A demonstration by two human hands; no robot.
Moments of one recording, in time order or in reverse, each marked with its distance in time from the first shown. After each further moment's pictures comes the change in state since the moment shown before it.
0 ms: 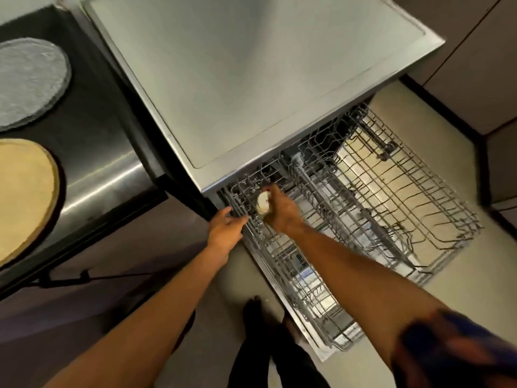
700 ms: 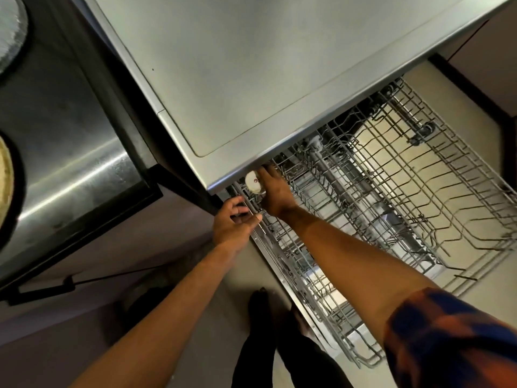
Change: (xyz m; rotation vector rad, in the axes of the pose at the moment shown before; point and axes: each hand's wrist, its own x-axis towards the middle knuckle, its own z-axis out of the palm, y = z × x) left_hand 0.043 -0.029 -0.002 -0.005 0.022 0.135; right_hand 0.072 0.002 0.059 -0.045 0.076 -0.226
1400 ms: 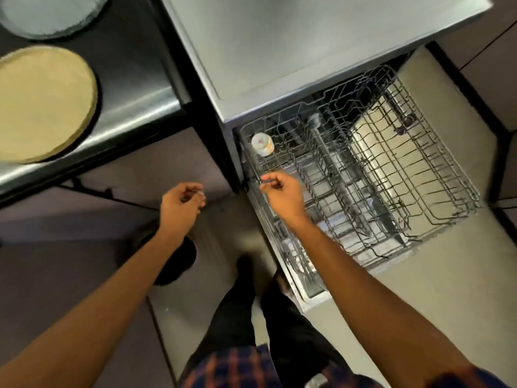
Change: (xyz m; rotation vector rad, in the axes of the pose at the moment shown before) left_hand -0.129 -0.006 -0.112 0.180 0.208 0.187; right_hand -0.165 -0.059 -0.048 0.535 0.099 0.280
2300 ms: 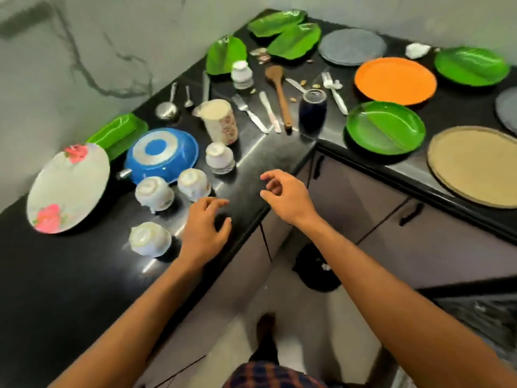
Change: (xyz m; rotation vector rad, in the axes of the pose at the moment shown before) left_hand -0.307 -0.219 -0.432 0.470 0.878 -0.061; right_hand -0.354 -0.216 0.439 -0.437 -1.076 -0.833
